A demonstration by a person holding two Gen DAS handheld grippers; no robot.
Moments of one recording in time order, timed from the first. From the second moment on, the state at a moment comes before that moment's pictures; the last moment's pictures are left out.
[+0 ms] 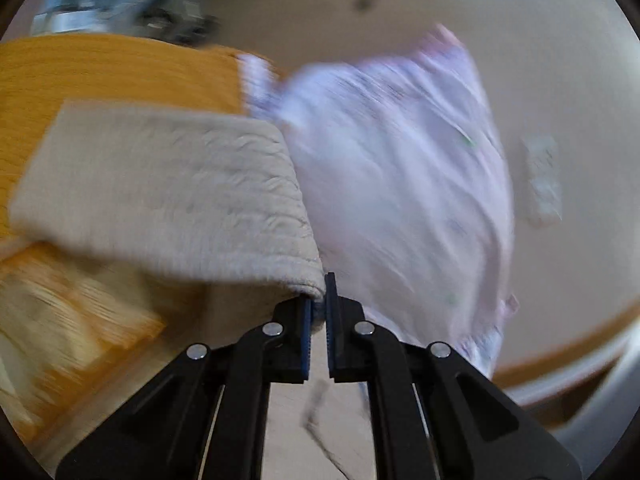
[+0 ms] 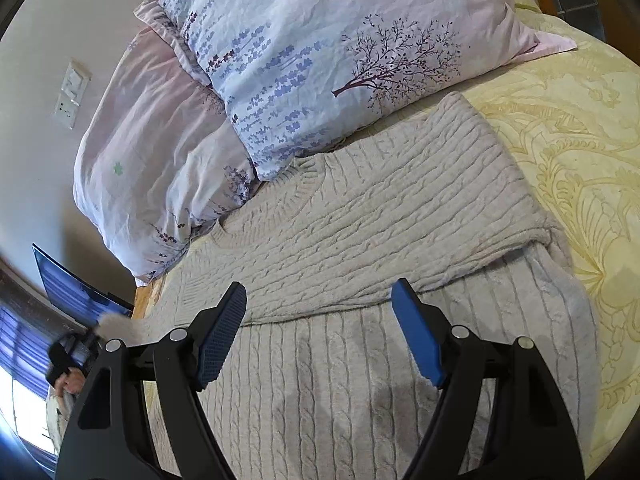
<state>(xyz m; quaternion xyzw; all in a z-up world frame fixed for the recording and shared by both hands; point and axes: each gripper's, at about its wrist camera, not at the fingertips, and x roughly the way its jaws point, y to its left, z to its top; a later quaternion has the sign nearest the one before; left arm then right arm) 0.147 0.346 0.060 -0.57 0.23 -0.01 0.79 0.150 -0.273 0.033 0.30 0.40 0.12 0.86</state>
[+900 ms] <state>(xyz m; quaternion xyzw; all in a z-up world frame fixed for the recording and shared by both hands) 0.192 0.187 0.019 -0.41 0.39 -0.12 0.81 0.168 -0.127 0.094 0.03 0.36 0.31 0.88</state>
